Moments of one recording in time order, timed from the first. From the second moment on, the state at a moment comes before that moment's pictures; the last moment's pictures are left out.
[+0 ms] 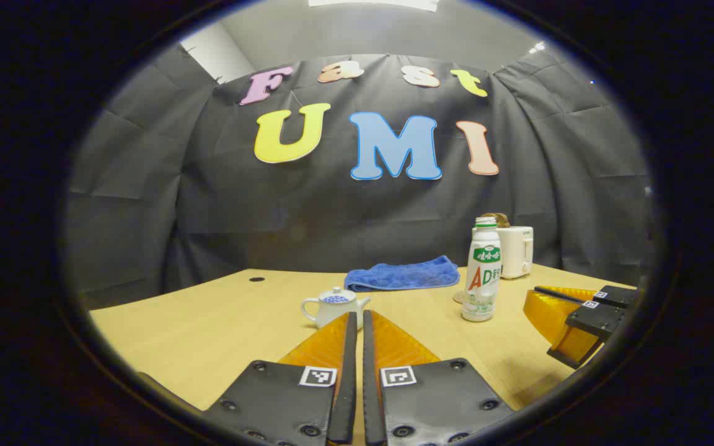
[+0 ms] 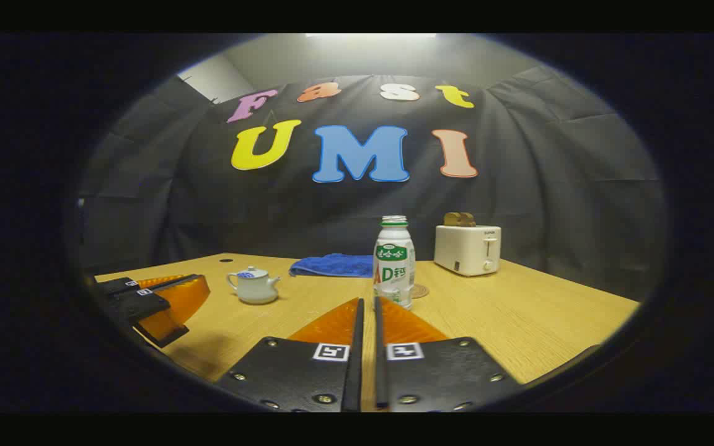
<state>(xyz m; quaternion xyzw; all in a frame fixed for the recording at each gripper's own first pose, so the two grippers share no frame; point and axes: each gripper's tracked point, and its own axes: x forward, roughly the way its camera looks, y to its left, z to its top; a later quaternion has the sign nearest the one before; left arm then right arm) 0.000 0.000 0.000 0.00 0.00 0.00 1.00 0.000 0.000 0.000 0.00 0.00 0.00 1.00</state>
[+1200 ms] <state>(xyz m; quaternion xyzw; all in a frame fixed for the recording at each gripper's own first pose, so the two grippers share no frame) 0.000 -0.011 0.001 0.00 0.00 -0.03 1.00 -0.001 0.007 -0.001 0.00 0.00 0.04 1.00</state>
